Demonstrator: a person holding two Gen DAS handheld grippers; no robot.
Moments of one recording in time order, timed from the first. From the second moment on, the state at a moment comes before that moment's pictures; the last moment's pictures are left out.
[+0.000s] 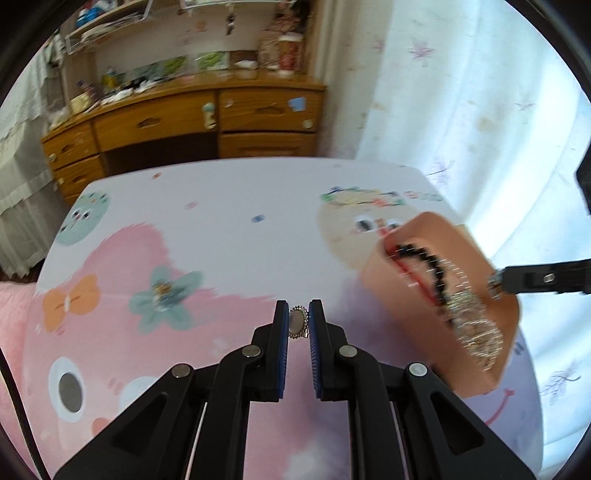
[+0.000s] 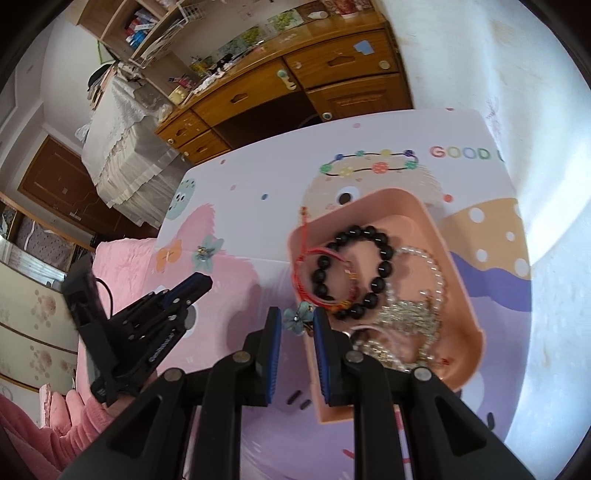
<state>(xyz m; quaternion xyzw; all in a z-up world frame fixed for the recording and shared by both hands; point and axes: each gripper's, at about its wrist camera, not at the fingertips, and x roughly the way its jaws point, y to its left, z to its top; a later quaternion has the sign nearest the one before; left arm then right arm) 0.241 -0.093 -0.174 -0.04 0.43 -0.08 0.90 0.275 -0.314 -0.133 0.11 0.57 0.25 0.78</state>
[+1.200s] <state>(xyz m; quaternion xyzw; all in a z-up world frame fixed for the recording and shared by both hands) 0.255 -0.161 -0.149 -0.06 0.43 -0.14 0.89 0.267 -0.376 -0.162 0.17 0.58 0.19 0.77</state>
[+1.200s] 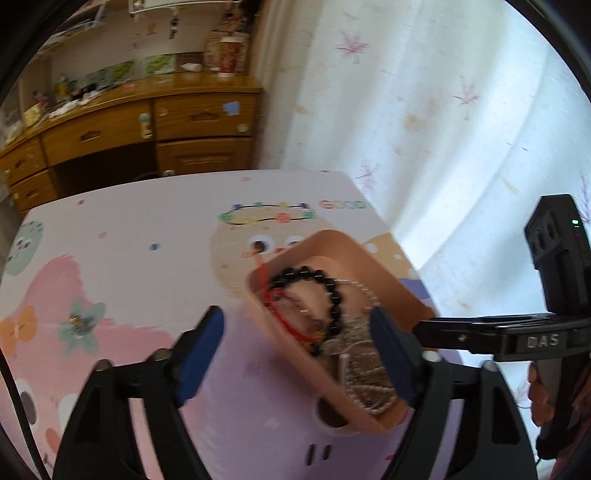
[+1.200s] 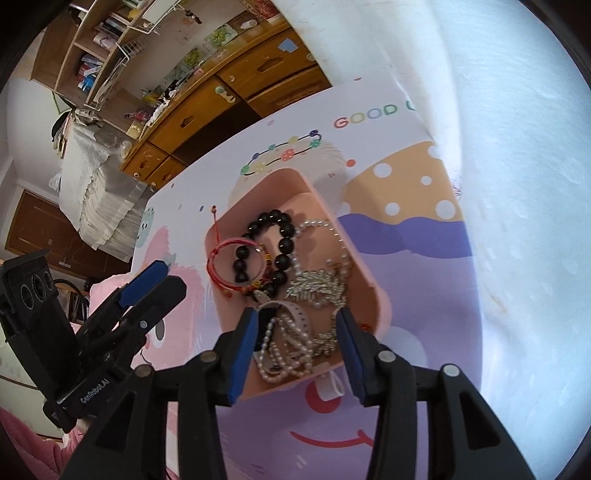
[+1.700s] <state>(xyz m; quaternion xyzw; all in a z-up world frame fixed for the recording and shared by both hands) 0.234 -0.049 -0.166 -0.05 0.46 0.01 0.89 0.273 -0.270 -0.143 0.13 0.54 0.24 0.80</state>
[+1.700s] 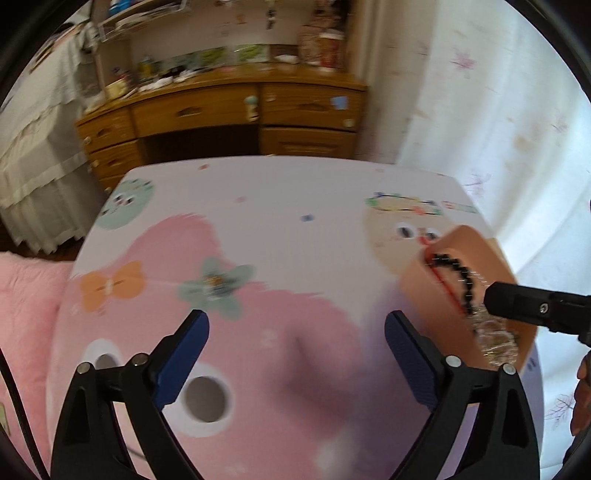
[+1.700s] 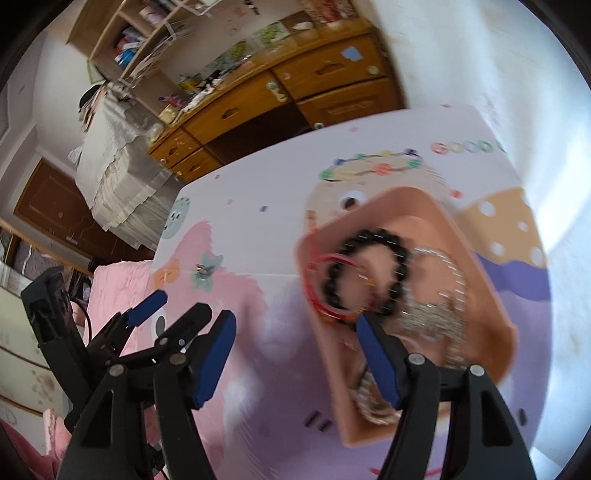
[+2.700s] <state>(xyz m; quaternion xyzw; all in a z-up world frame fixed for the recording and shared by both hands) 0.199 0.148 -0.222 -0.12 0.55 0.03 0.83 0.292 -0.034 -0.206 -0.04 0.53 0.20 0.82</state>
